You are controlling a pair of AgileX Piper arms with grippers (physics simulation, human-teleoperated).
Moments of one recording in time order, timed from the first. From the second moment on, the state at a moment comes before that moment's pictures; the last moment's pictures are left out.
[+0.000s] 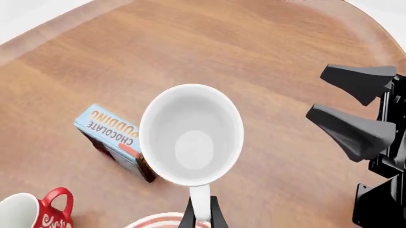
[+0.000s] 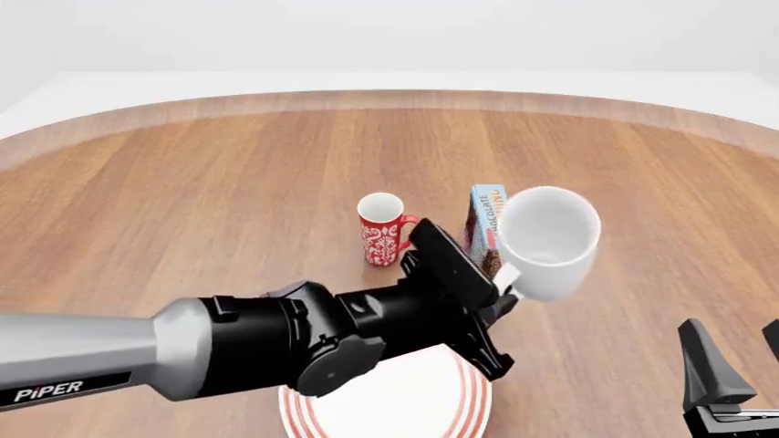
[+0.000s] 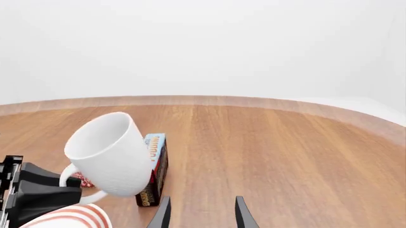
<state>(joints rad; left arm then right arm) -1.03 1.67 -0.98 -0.20 0.04 0.00 0.00 0.00 0.00 0.02</state>
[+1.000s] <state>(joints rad) -0.96 1.52 -0.72 -0.29 -0.01 0.00 0.00 0.00 -0.01 0.01</state>
